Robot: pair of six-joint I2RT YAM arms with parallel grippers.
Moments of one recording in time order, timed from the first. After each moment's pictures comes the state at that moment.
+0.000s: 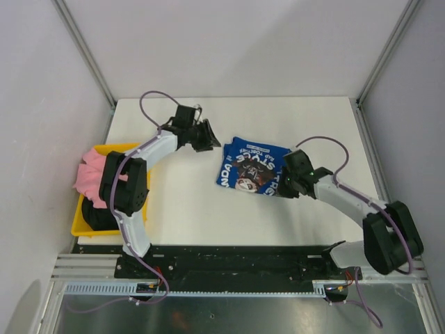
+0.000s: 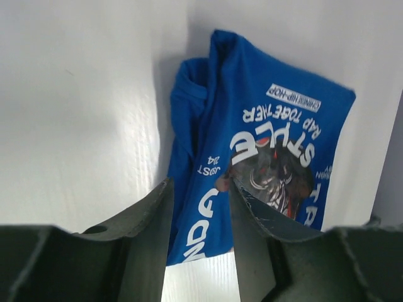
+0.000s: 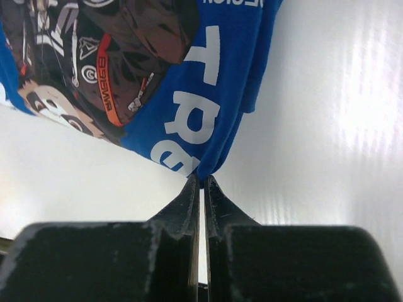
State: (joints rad) left arm -0.32 1.90 1.41 -0.32 0.31 -0.62; right arm 0.47 1.39 0.81 -0.43 -0.03 0.71
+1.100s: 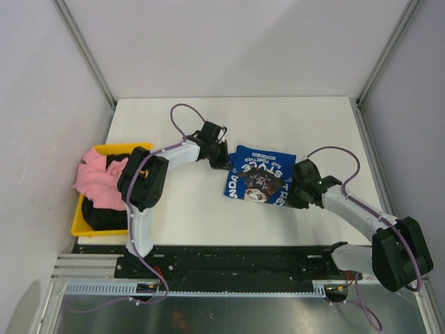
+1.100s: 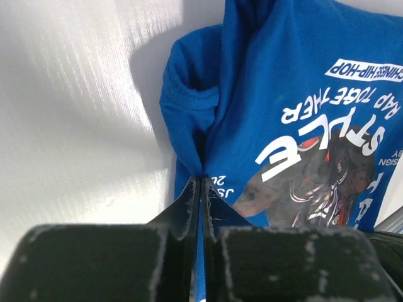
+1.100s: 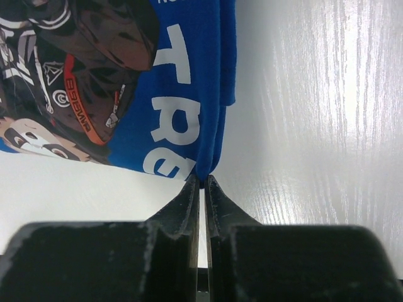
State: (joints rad) left arm -0.50 2.03 1.37 -0.32 0.29 -0.60; right arm 0.45 1.22 0.68 -0.56 0.05 0.75
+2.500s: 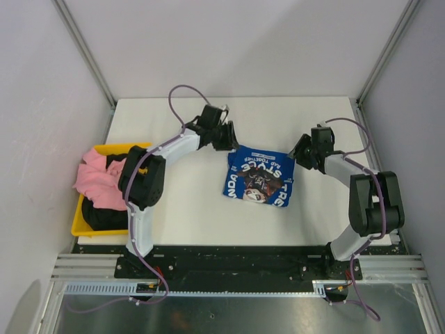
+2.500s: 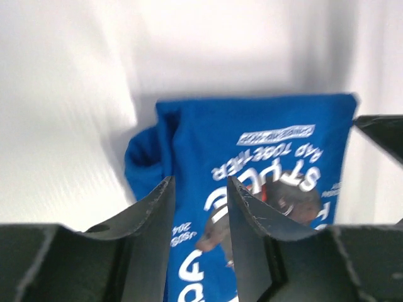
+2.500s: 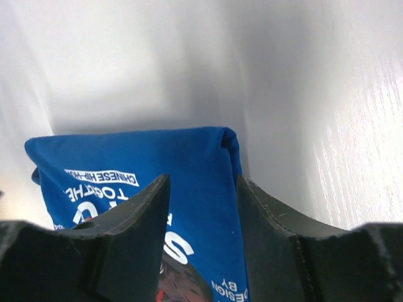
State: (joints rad) left arm -0.50 2.04 1.54 -0.33 0.26 -0.54; right arm 0.11 1.62 0.92 -0.07 -0.09 0.66
